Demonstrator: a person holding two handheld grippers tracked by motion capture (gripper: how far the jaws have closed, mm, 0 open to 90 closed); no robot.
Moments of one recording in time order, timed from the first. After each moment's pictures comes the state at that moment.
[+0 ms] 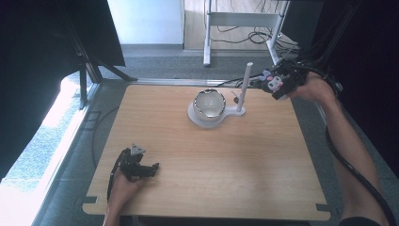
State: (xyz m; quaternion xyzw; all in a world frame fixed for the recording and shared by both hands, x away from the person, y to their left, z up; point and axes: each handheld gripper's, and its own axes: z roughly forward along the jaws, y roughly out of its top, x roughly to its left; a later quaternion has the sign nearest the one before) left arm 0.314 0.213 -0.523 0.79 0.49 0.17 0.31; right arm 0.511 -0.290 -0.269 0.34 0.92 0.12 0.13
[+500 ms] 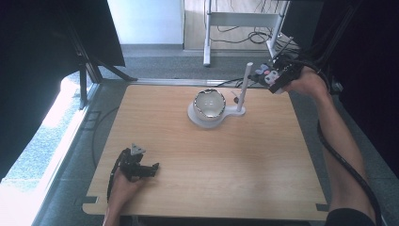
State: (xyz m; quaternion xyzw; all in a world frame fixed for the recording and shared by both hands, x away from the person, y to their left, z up) left arm 0.314 0.213 -0.523 0.79 0.49 0.17 0.31; right arm 0.536 -0.284 -0.270 0.36 0.91 0.12 0.15
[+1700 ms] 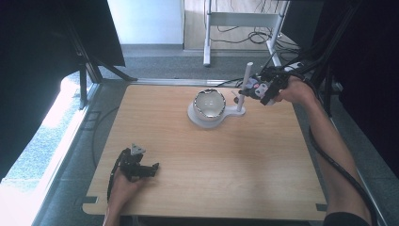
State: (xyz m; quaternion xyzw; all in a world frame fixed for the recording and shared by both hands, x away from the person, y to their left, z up) left arm 0.314 0.213 -0.523 0.79 0.49 0.17 0.31; right arm 0.532 -0.256 -0.308 0.32 0.94 0.08 0.10
